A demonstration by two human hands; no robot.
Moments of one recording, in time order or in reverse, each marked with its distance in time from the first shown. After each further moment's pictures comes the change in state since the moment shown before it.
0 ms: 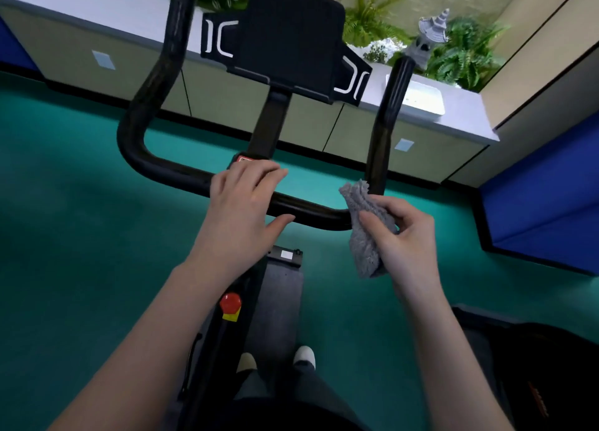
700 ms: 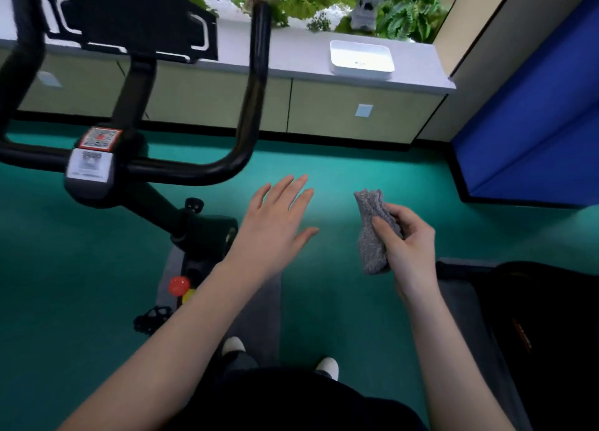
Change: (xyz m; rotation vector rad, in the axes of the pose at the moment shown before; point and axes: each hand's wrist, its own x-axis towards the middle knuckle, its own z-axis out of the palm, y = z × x) left_hand -0.024 0.192 0.117 0.193 -0.295 0.244; right_hand -0.038 0.137 -0.182 0.188 0.174 0.117
